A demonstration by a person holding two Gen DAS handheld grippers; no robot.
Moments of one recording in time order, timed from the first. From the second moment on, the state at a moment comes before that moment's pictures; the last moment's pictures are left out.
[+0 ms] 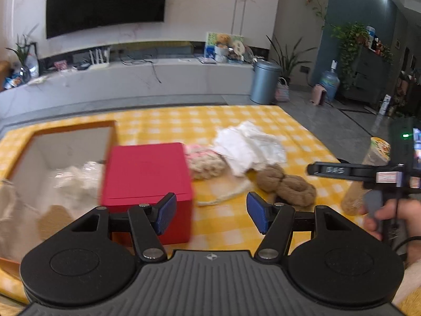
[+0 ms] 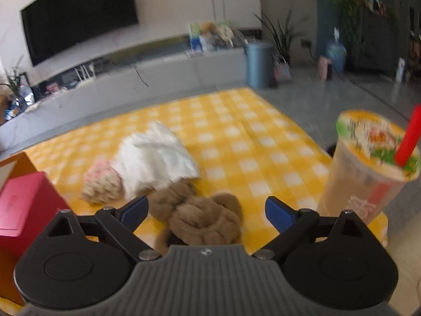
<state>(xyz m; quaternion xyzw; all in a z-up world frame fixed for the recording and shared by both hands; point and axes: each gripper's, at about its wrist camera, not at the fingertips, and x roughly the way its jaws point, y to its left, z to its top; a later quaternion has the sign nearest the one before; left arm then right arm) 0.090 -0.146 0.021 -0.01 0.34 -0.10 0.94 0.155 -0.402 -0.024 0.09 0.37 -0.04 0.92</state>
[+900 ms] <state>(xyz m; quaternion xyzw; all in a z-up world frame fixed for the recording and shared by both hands) 0.111 -0.198 -0.025 0.09 0.39 -0.09 0.91 0.207 -0.396 -0.095 0.09 0.52 0.00 0.85</state>
